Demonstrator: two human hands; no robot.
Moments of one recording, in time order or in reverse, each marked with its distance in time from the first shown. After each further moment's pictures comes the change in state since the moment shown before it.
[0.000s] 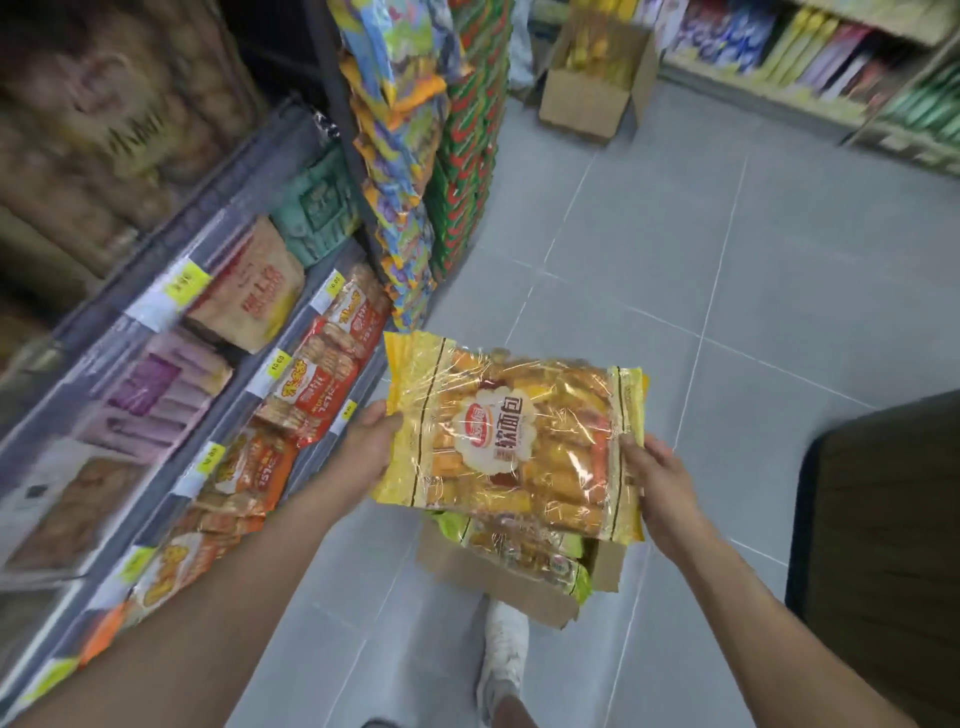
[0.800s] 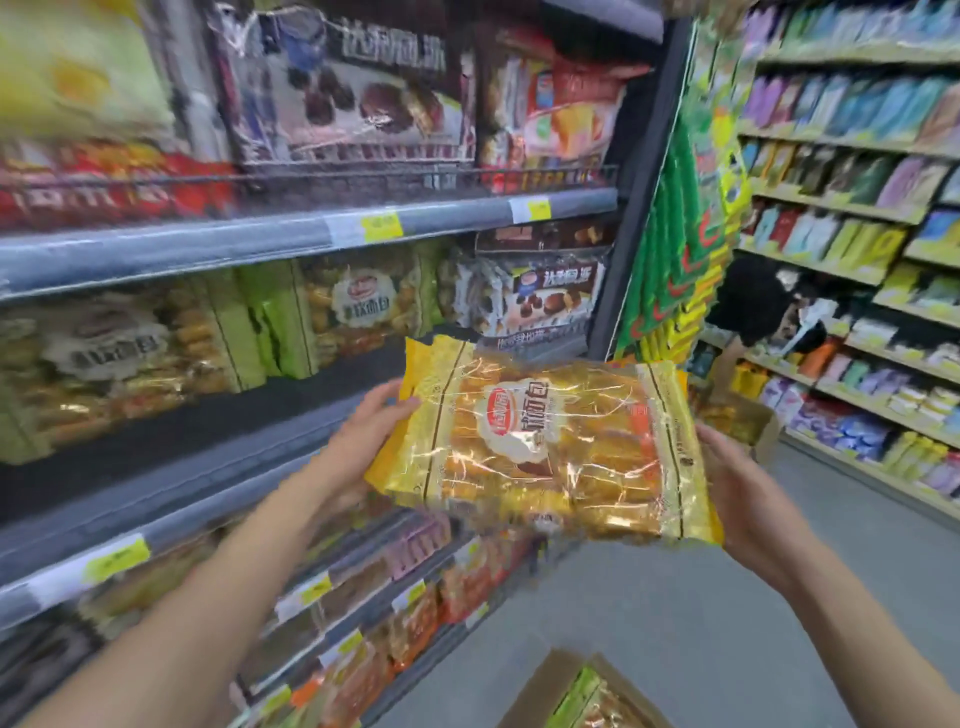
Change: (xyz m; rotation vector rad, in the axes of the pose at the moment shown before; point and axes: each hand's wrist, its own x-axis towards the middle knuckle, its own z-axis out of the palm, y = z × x) left_hand -0.416 0.187 -0.287 -0.407 0.178 0.605; right_hand -0.347 -0.324 0.142 0.010 -0.788 -0.486
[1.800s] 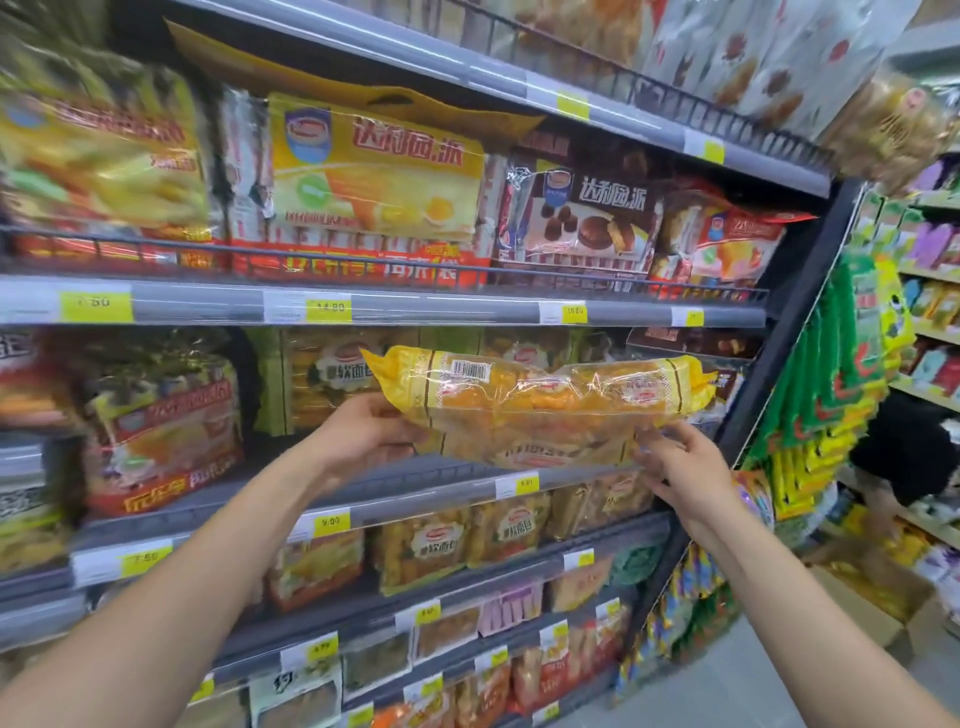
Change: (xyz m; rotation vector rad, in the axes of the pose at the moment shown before) left_hand -0.133 0.082 -0.169 0.112 0.177 0.161; right_hand 0.019 -0.028 0.235 -0.263 0.020 -0.108
